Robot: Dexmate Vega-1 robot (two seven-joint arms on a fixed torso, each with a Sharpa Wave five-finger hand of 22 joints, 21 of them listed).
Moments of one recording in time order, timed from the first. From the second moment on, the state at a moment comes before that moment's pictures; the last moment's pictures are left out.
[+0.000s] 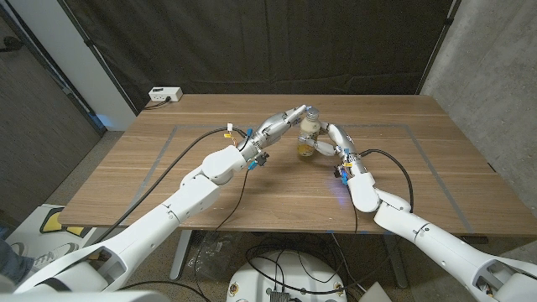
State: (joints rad) left arm 0.81 0.54 0.61 -1.63 -0.37 -0.30 -0.18; left_hand 0.50 0.13 -0.22 0.09 0.24 0.17 0.02 0.20 0.19 -0.11 0.08 0.22 0.20 -0.17 0.11 0.19 0.19 -0.17 0.13 0.22 0.20; right arm -0.86 -0.56 -0.63 -1.37 -0.39 0.41 -0.64; right_hand 0.79 -0.09 0.37 -0.17 0.18 0.69 0.00 0.26 0.20 0.93 -0.07 0.25 0.18 0.83 -0.10 0.20 0.18 0.75 -0.08 0.40 0.20
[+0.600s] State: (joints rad) left arm 0.86 0.56 0.58 -1.68 -0.36 -0.30 -0.12; left_hand 0.50 0.13 -0.22 0.09 0.23 0.17 0.02 0.20 0.19 -0.11 0.08 0.22 0.20 -0.17 0.11 0.19 0.19 -0.17 0.13 0.23 0.20; right arm -0.85 -0.56 -0.63 -1.35 -0.37 0.42 -0.62; right_hand 0.79 -0.09 0.37 -0.17 0.18 0.69 0.00 0.26 0.20 0.93 -0.07 0.25 0.18 0.83 -0.10 0.20 0.18 0.75 -0.08 0.40 0.20
